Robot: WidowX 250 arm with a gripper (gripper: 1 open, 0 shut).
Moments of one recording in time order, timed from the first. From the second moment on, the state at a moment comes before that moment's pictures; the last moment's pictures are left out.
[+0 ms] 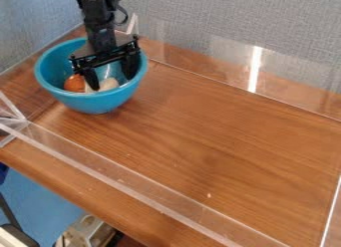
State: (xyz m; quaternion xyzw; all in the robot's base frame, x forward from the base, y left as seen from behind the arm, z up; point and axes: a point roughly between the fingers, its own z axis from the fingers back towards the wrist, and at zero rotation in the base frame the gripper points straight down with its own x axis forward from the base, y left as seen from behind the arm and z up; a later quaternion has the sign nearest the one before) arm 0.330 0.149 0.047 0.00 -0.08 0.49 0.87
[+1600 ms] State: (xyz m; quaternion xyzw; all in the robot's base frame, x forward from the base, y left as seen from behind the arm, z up) arm 0.319 0.115 0.120 -0.02 -0.10 0.43 0.90
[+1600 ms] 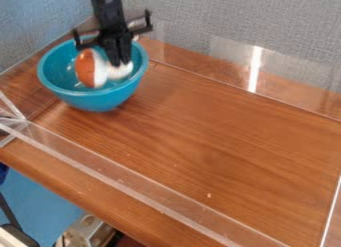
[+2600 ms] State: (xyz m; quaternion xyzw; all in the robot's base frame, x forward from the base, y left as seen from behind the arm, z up) arm 0.274 0.016 0.112 -0.02 -0.08 0.38 0.92
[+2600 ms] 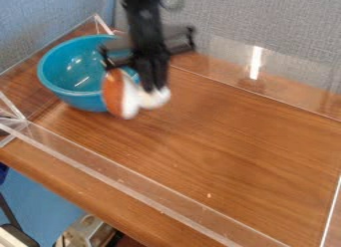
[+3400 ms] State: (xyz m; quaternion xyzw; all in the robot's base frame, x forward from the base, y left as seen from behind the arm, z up) arm 0.263 0.010 0.080 -0.04 -0.03 0.27 0.96
